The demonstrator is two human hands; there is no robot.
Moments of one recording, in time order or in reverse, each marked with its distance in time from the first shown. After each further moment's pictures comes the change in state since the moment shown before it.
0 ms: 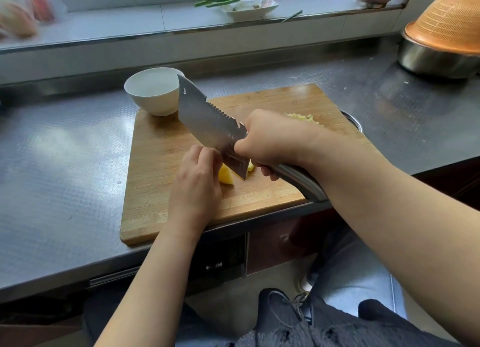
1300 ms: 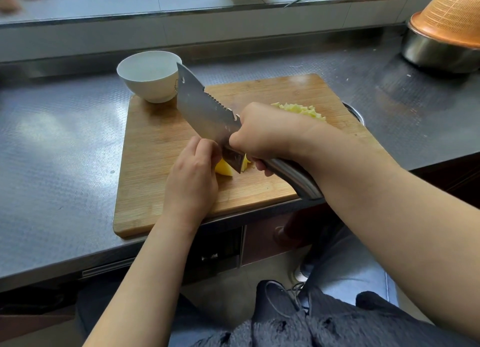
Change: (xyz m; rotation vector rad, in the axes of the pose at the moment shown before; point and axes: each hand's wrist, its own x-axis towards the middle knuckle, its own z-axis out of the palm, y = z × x) left_hand -0.002 0.001 -0.001 -0.018 -0.014 -0.038; right_hand 0.012 -0.002 0.011 0.011 -0.034 0.049
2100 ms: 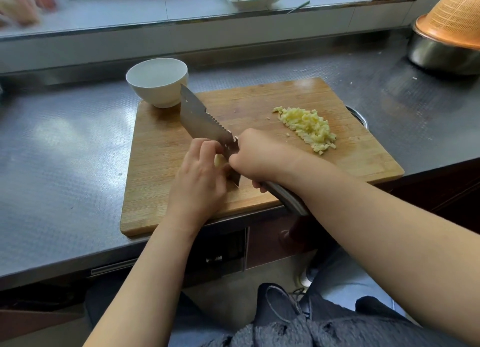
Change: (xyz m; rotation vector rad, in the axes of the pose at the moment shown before) left_hand -0.002 -0.002 0.002 -0.075 -0.047 0.027; right_hand 0.013 0.013 0.032 0.010 0.013 0.002
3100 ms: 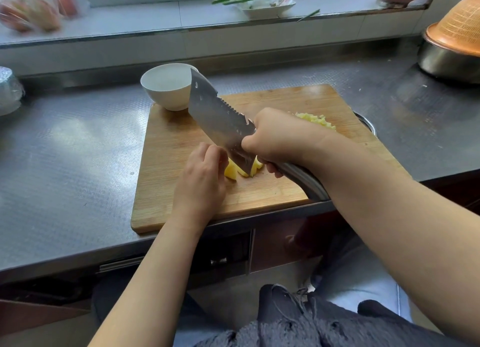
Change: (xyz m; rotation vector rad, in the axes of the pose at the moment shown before) left_hand 0.000 -0.005 -0.004 0.082 0.056 0.022; right_hand -0.019 -0.010 -0.036 0.035 0.030 -0.074
